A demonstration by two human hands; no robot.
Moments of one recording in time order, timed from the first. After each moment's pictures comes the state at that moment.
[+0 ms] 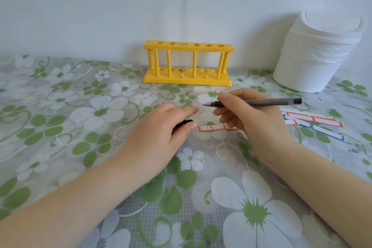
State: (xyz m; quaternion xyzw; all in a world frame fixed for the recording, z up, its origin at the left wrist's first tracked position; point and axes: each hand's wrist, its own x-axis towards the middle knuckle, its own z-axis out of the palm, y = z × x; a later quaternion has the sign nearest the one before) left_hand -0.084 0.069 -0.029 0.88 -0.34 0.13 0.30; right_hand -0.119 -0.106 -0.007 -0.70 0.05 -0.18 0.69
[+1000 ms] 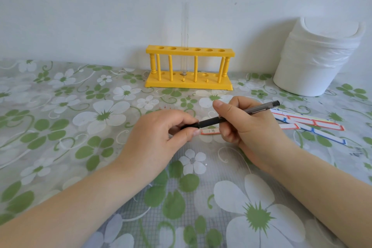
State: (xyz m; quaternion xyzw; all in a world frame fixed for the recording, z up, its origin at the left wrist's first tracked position) left_hand -0.087 0.071 -0.026 0.82 -0.32 0.12 0.45; right_hand -0.122 -0.099 -0.008 -0.66 0.01 -0.11 0.74
